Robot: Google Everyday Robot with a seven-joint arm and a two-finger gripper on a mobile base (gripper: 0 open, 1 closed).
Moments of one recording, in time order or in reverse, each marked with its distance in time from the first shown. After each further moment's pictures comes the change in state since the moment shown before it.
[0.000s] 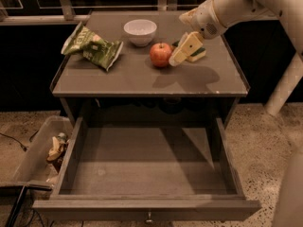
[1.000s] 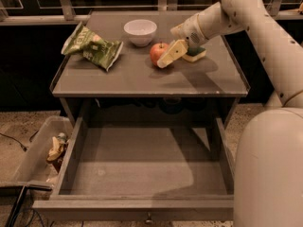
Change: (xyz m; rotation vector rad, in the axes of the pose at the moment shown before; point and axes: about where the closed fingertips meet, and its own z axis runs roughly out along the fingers) arm 0.022 -0.035 0.076 -0.054 -0.064 0.139
